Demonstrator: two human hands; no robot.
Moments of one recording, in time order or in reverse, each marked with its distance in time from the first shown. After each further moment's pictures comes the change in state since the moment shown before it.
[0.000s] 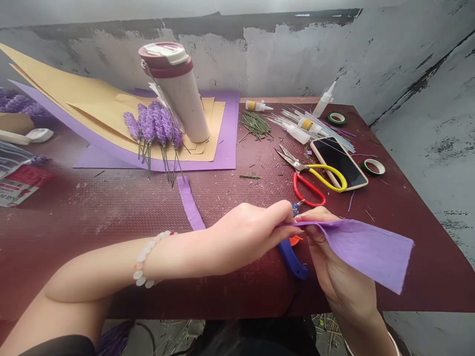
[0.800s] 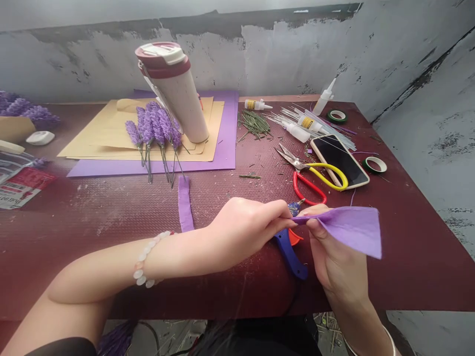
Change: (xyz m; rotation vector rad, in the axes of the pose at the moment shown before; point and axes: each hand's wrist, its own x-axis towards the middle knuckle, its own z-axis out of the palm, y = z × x) left_hand 0.003 -0.006 0.001 0.051 0.087 0.056; right_hand 0.003 0.015 -0.006 0.140 0.109 0.077
